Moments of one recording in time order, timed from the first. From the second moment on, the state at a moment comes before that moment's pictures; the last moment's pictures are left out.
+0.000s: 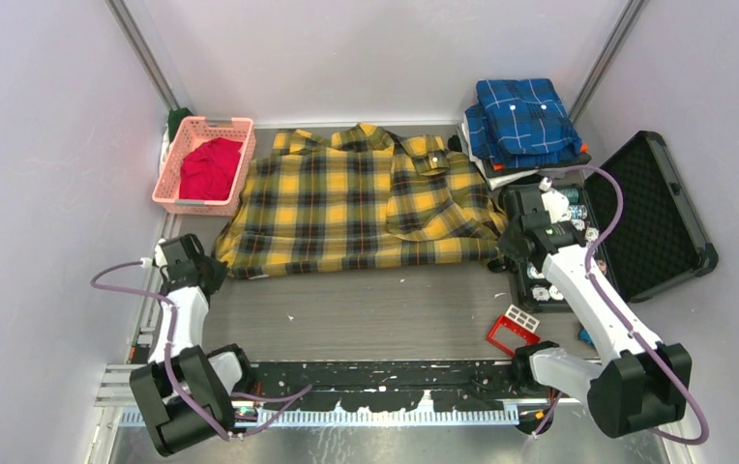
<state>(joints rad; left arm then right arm) 0.40 1.04 0.47 -0.26 0.03 -0.77 0.21 1.14 0.90 -0.75 0.37 0.72</state>
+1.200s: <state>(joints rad) 0.11 0.77 0.90 -0.64 0.08 -0.68 0.28 1.01 1.02 -0.79 0.26 0.87</state>
